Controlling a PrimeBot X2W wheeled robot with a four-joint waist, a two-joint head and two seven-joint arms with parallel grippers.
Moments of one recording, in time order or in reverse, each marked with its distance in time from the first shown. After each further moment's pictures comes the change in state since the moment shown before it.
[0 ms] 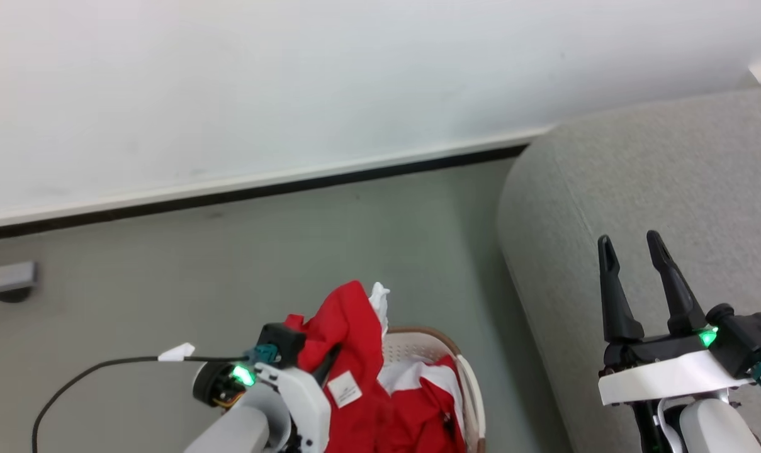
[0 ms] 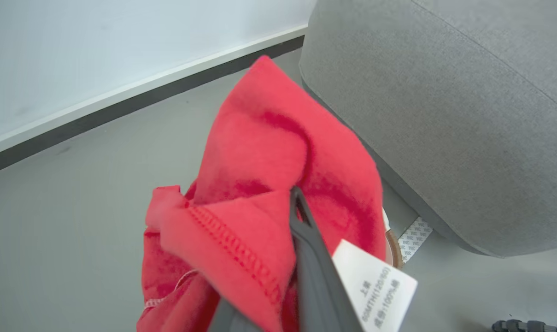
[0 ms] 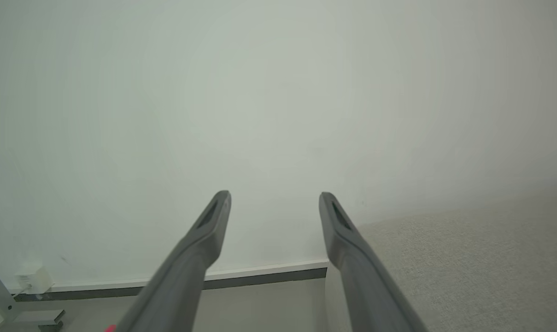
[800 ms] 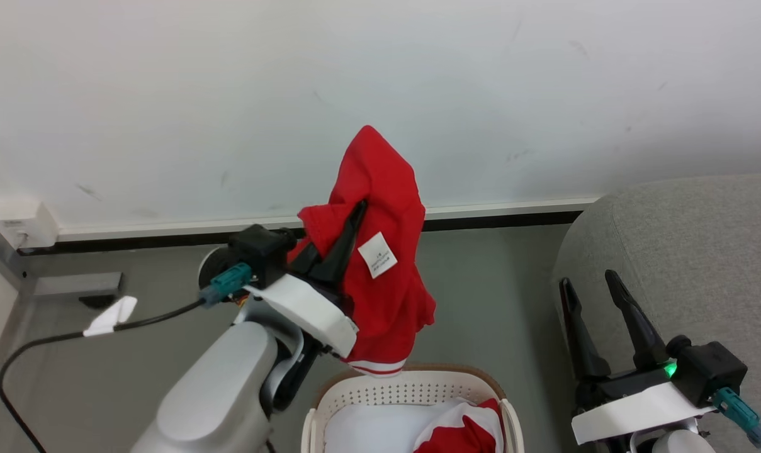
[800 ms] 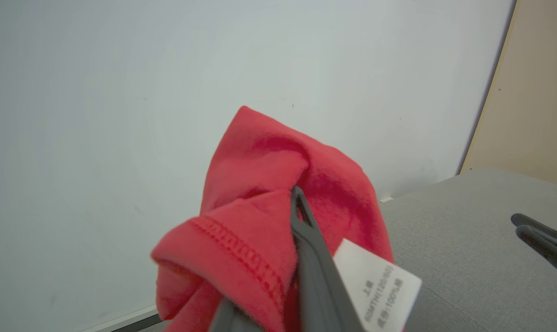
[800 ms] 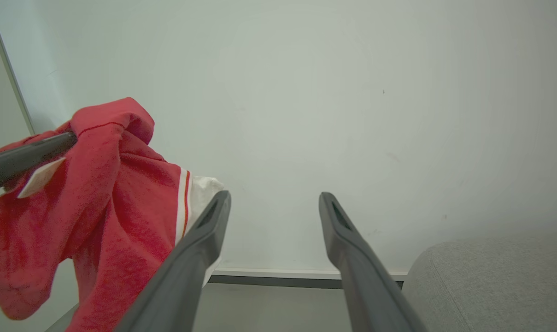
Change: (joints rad) left arm 0.005 0.073 0.202 -0.633 0.011 0.080 0.005; right arm 0.064 -0.004 0.089 0.019 0.016 0.000 0.000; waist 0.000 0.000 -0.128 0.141
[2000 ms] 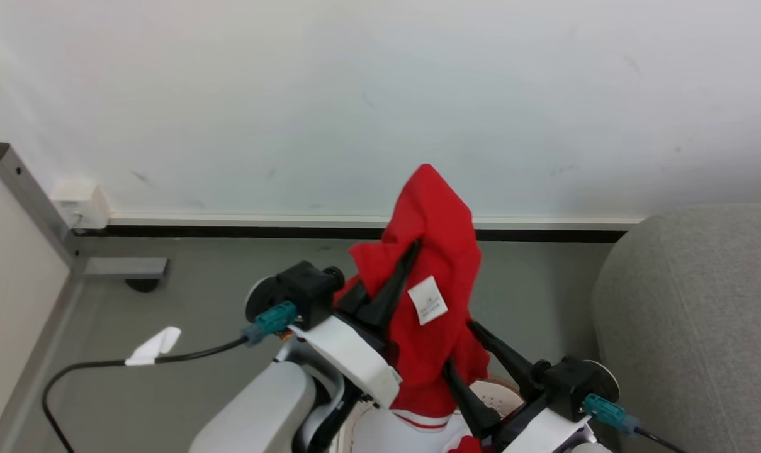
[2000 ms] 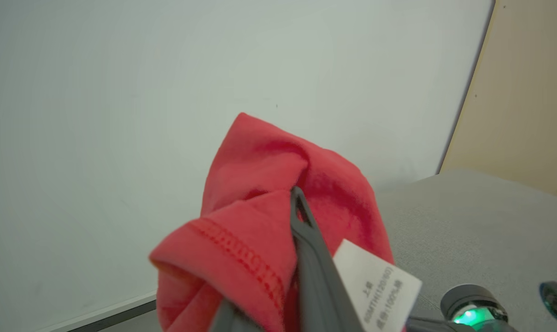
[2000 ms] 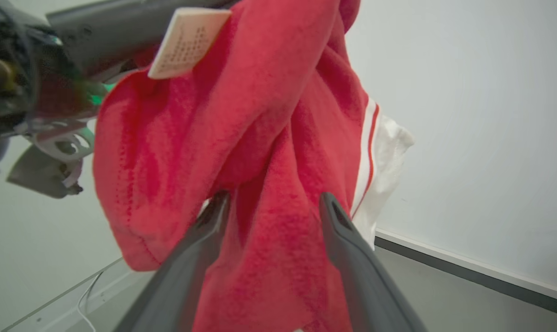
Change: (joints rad) left arm 0.082 -0.007 -0.086 -0.169 -0.021 0.019 0.044; right arm -0.143 -0.059 0.485 0.160 0.153 0.000 0.000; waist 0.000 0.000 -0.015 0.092
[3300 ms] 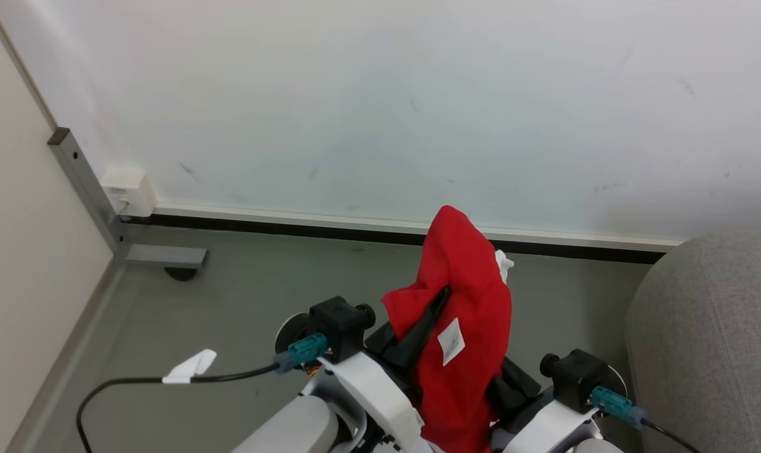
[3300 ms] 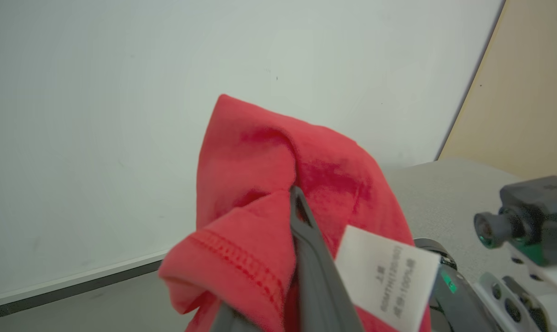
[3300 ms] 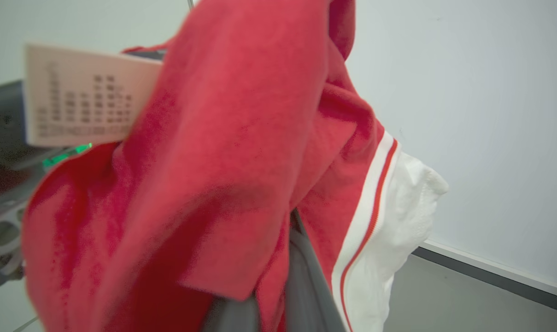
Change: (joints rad) left arm 0.049 -0.025 -0.085 0.008 -0.036 -0.006 0.017; right arm -0.020 0.002 -0.001 0.058 0.047 0.000 0.001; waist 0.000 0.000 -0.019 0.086
